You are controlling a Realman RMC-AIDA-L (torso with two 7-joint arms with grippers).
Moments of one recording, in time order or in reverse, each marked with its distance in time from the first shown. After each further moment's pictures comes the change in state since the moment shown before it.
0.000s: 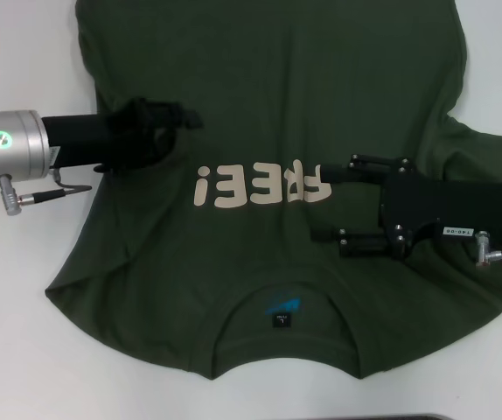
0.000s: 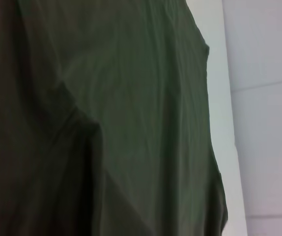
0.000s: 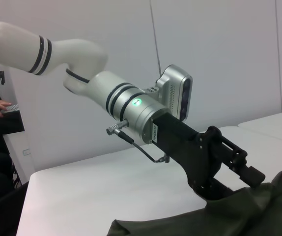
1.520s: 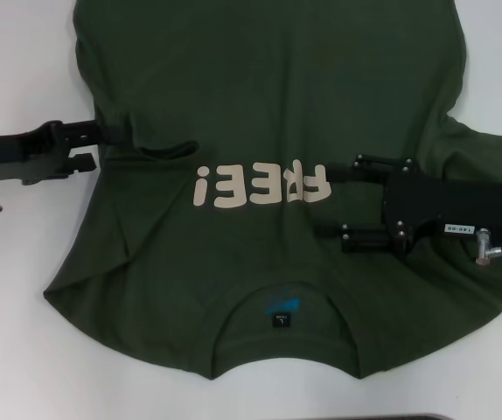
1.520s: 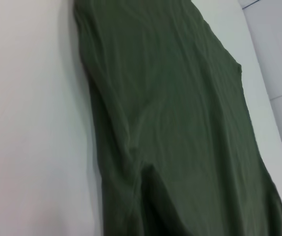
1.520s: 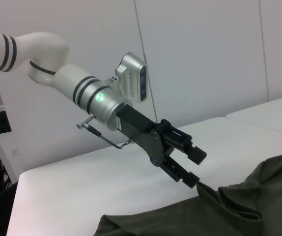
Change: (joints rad) left arm 0.146 0.055 0.046 -0.166 0.008 0.026 0.092; right arm -0.006 -0.002 0.001 -0.001 0.000 0.030 0.038
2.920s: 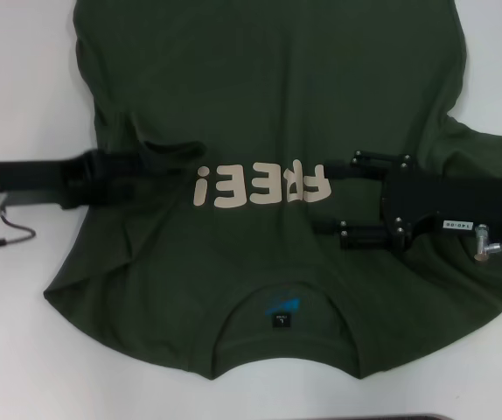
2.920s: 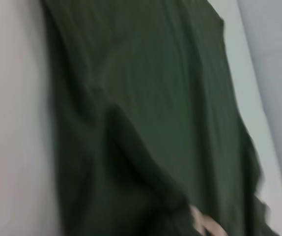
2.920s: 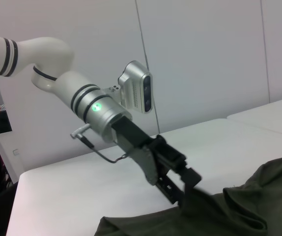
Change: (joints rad) left arm -0.005 -0.026 0.061 0.024 -0.009 0.060 0.011; right arm 0.009 -0.001 0.000 -0.002 0.000 0.000 0.002
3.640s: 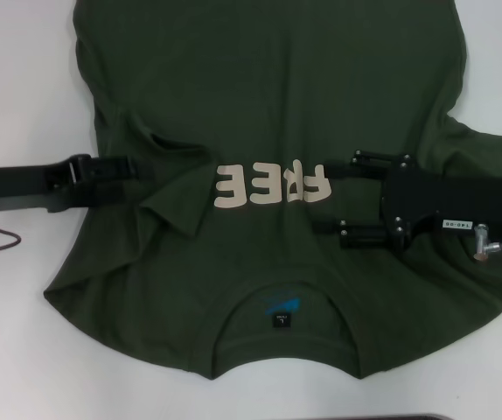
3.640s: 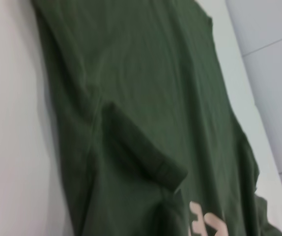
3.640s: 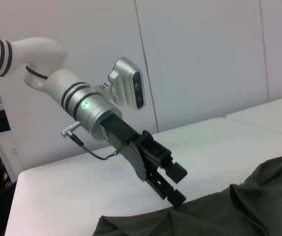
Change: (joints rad) left arm 0.021 -0.009 -0.068 -0.034 0.038 0.055 0.052; right arm 0.002 -0.001 0.000 0.002 -0.001 0.004 0.000
